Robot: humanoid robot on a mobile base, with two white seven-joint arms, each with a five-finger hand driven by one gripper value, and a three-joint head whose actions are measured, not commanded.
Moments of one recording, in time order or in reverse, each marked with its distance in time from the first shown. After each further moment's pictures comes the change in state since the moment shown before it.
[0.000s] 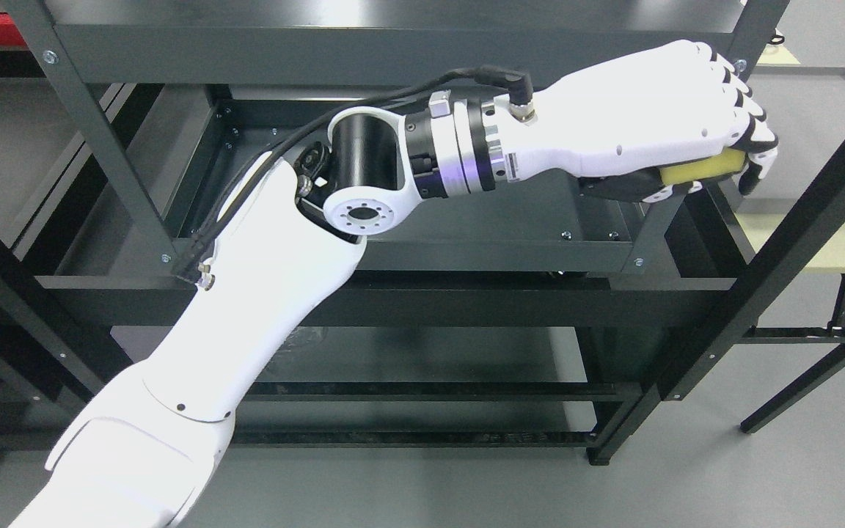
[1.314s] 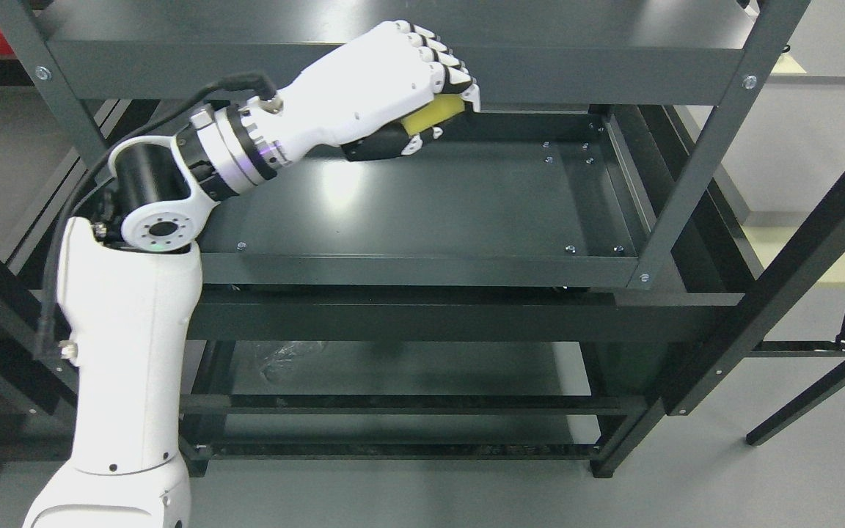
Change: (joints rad) left arm 0.279 0.083 0.577 -0.105 0.014 -0.081 -0.284; right arm 0.000 0.000 0.000 0.000 0.000 0.000 0.001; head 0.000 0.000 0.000
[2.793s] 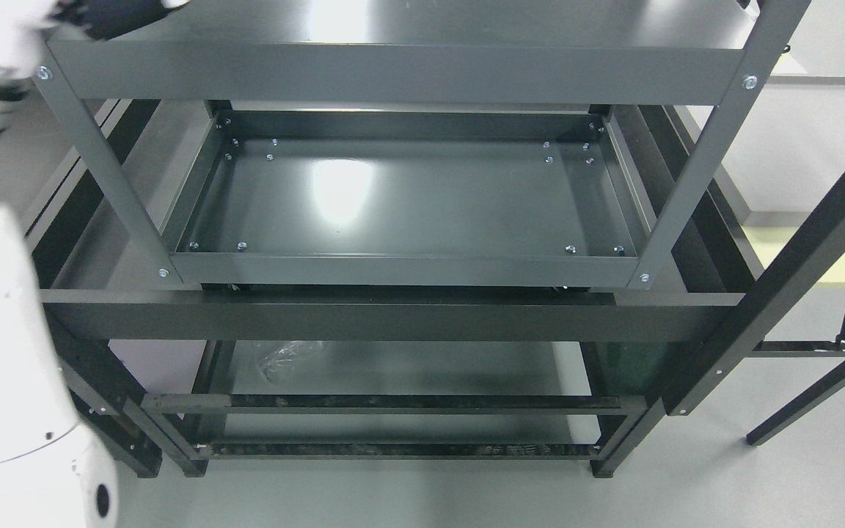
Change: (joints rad) left arm -0.096 0.101 0.138 -0.020 0.182 -0.001 0.223; right arm 0.000 0.000 0.000 0.000 0.000 0.000 0.001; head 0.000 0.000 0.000
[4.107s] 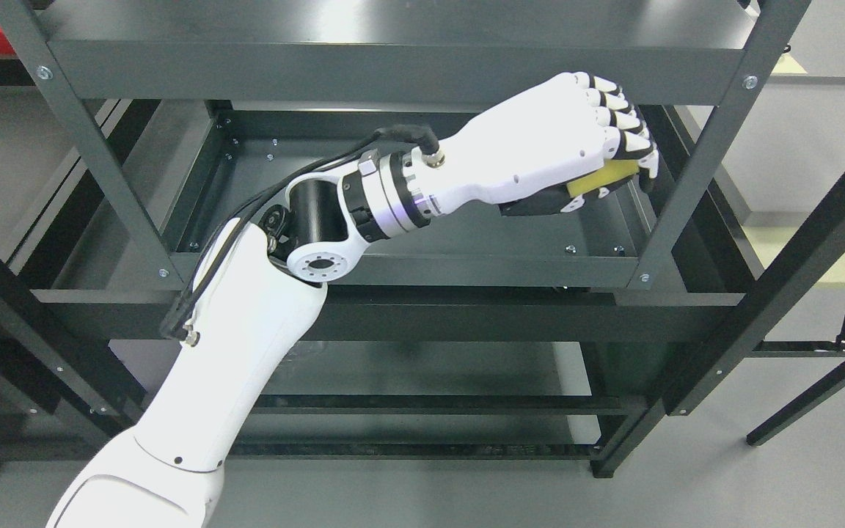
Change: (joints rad) left arm 0.054 -0.165 -0.569 0.154 -0.262 0.015 0.224; right arm 0.000 0.000 0.000 0.000 0.000 0.000 -0.001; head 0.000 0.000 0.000
